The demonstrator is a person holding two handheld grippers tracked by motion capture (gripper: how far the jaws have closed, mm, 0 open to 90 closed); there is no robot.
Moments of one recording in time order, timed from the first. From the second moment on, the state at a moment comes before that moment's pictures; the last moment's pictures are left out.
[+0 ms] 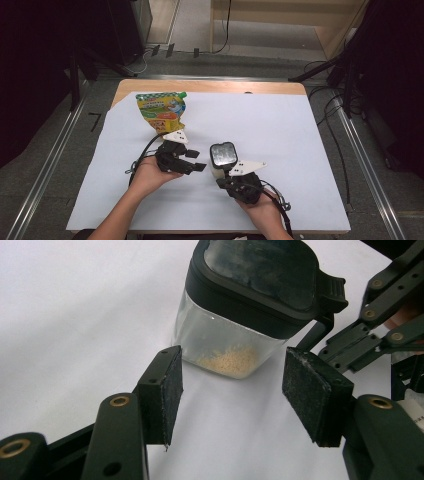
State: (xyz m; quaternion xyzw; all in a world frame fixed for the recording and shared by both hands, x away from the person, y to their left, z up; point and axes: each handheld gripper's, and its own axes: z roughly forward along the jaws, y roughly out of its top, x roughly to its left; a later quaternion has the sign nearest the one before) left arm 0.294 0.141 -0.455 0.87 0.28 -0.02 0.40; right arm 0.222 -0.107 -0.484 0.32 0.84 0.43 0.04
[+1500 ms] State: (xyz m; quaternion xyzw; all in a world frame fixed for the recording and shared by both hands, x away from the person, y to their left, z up) left arm 0.294 0.133 -0.458 0.87 0.27 -0.02 0.41; right arm 0.252 -0.173 -0.480 0.38 0.83 0.41 0.05
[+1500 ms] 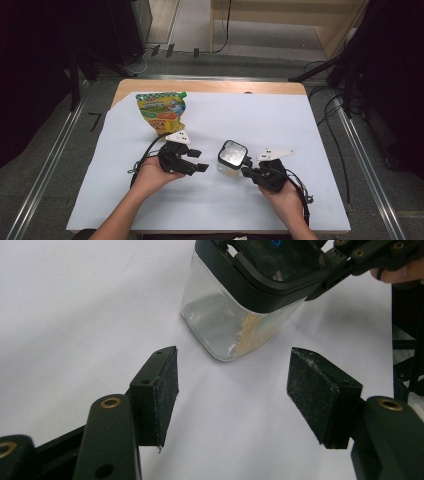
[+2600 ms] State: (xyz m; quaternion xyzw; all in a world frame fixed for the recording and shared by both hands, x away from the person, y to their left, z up) left arm 0.332 0.080 -0.444 0.89 0.20 -0.04 0.42; right arm 0.279 -0.222 -0.468 0.44 0.80 0.41 0.07
